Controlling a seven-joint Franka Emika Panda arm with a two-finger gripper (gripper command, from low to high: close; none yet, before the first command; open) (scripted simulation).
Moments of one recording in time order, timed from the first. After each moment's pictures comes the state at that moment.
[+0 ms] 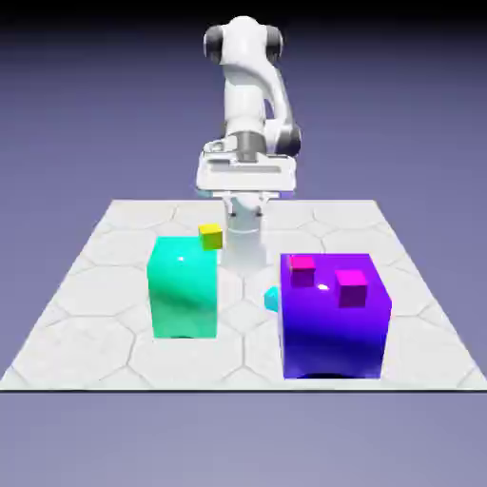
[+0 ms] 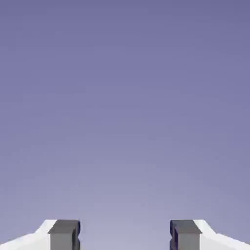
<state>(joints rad) 0.04 -0.55 0.01 -2.81 -0.05 3.00 0.74</state>
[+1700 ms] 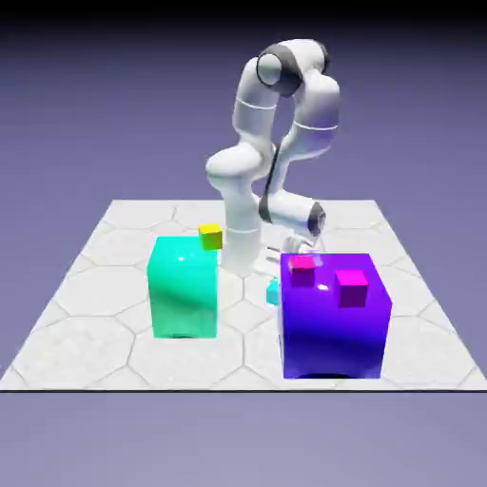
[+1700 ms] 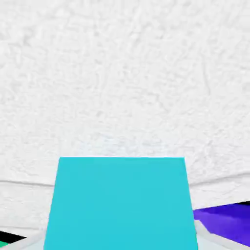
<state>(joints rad) 0.88 0.14 0.10 -3.02 -1.63 2.18 0.81</state>
